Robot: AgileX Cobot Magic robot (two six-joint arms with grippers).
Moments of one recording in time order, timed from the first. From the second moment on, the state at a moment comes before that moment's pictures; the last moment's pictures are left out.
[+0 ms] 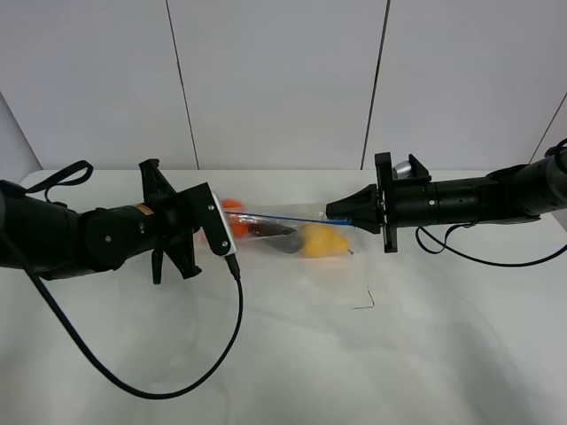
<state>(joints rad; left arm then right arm) -0.51 1.73 -0.70 -0.49 -0.55 1.42 0.02 2.03 -1.04 1.58 1.17 -0.88</state>
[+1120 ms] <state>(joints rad) -0.30 1.73 -0.69 -0.46 -0.50 1.42 0.03 2.03 -1.04 1.59 1.17 -0.87</state>
